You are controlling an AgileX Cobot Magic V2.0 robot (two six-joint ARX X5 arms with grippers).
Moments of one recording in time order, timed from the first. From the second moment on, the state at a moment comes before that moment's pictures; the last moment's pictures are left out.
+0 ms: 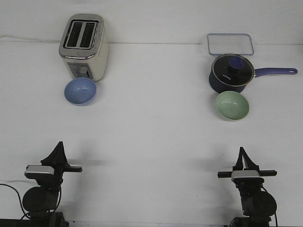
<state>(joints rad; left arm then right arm) 0.01 0.01 0.03 0.17 0.01 0.03 0.01 0.00 0.01 0.01 0.00 -0.21</state>
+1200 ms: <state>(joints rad) 0.01 0.01 0.03 0.17 0.01 0.03 0.01 0.70 0.83 -0.56 0.13 0.28</state>
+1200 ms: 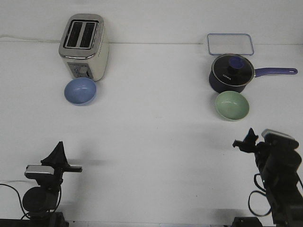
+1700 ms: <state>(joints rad) 0.01 0.01 0.03 0.17 0.01 0.03 -0.15 1.51 1.34 -0.66 0.02 0.20</state>
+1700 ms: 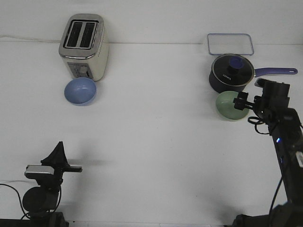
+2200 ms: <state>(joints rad) 0.01 0.01 0.03 0.17 0.01 0.03 -0.21 1.88 1.43 -0.63 -0.09 0.19</state>
